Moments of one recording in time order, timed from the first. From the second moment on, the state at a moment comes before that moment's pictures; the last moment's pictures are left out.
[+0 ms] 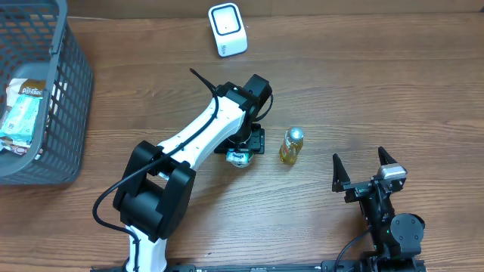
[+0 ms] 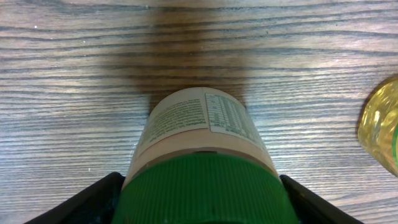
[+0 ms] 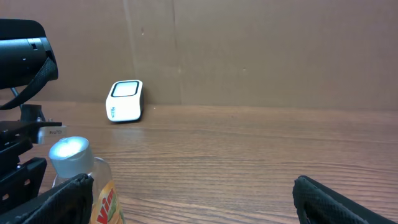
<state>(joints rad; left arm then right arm) -0.59 2.03 1.54 -1.09 0.05 -0.55 0.05 0.01 0.02 -0.02 -0.12 0.04</state>
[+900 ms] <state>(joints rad) -0.59 2.03 1.54 -1.11 0.15 -0.60 0.05 0.01 0.02 -0.02 -0.12 0.04</state>
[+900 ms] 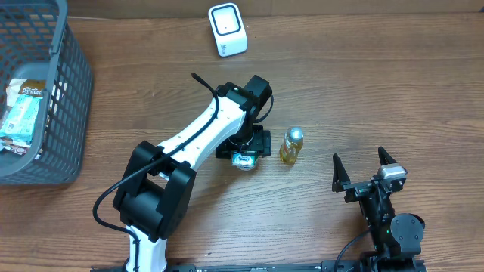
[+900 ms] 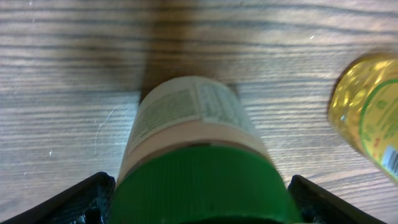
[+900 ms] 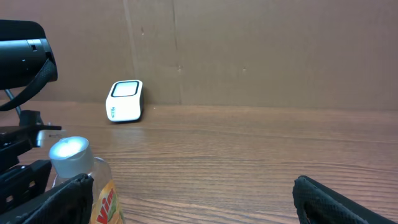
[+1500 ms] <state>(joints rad) -0.54 1.94 1.86 -1.34 0.12 -0.45 0.05 0.01 0.02 -0.02 -0.12 0.04</state>
